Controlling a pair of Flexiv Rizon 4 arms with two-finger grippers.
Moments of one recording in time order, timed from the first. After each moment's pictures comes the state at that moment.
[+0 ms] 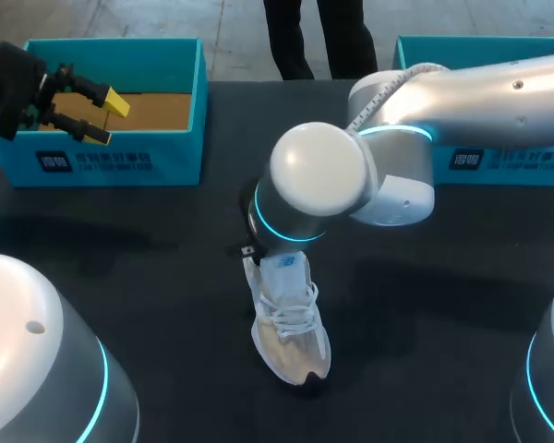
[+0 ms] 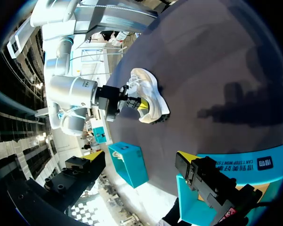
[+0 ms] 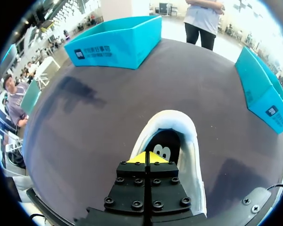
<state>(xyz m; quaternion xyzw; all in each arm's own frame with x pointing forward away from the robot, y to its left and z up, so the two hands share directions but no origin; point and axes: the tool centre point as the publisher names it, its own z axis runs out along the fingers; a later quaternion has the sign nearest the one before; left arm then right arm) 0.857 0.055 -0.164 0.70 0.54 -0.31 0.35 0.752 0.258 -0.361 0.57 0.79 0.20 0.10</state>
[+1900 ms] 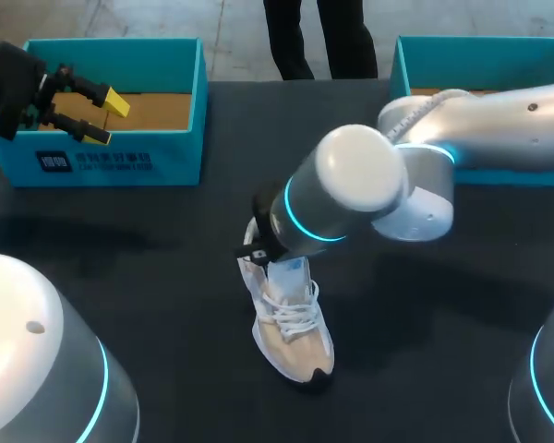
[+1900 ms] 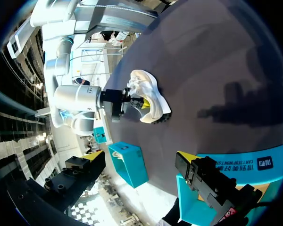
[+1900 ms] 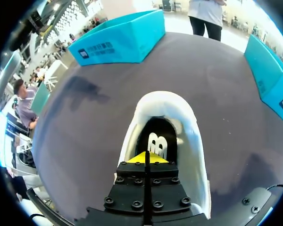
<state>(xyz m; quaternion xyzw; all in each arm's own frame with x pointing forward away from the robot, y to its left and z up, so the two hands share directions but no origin) 0.857 0.055 -0.164 0.70 0.54 -0.31 0.35 0.748 0.255 -0.380 0.57 0.79 0.23 0.04</state>
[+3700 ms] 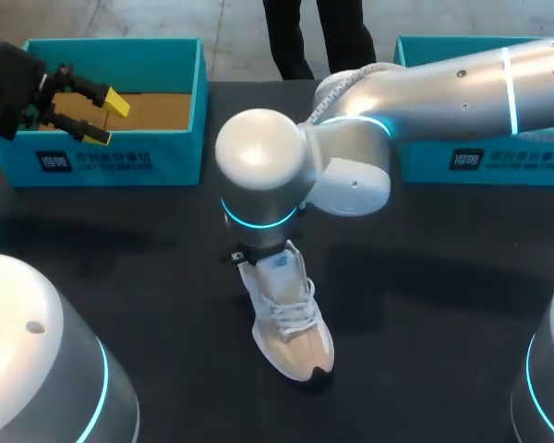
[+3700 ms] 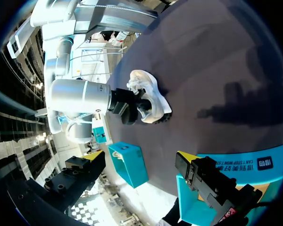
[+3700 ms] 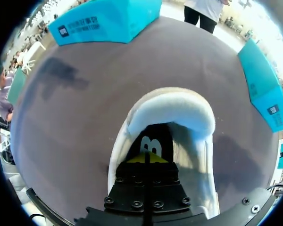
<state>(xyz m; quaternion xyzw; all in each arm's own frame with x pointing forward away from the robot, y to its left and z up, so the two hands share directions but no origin) 0.857 0.055 -0.164 0.70 0.54 -0.31 0.35 0.757 0.260 -0.402 0.58 0.80 0.10 0.10</state>
